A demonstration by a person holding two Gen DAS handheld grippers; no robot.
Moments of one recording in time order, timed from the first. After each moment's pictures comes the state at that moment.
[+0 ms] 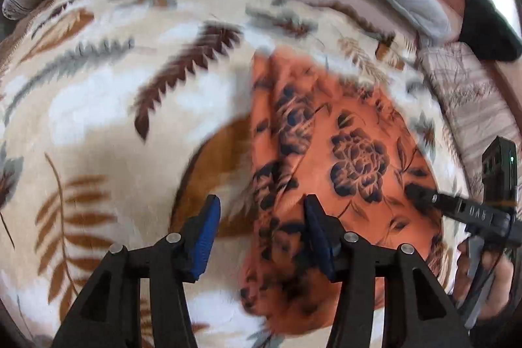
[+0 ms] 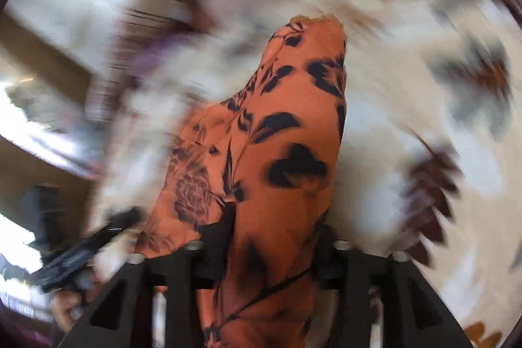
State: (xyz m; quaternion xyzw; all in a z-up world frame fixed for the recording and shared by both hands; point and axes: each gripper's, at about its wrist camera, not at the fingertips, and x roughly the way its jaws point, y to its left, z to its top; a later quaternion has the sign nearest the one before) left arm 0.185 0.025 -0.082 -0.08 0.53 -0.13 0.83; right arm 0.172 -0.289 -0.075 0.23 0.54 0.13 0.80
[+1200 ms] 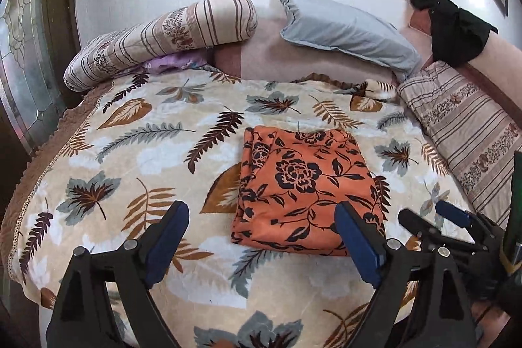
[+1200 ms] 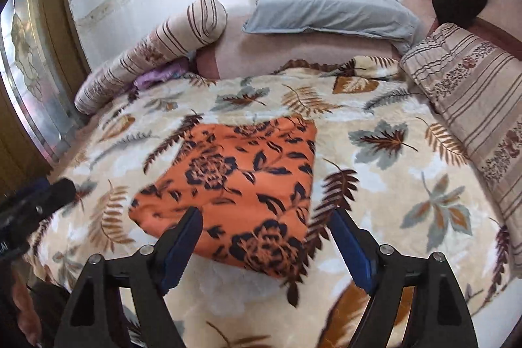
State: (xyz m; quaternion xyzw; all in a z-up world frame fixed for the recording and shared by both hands) left arm 0.043 -0.013 0.055 0.00 0.38 -0.05 0.92; right arm 0.016 -0.236 0.057 0.04 0.40 0.04 0.92
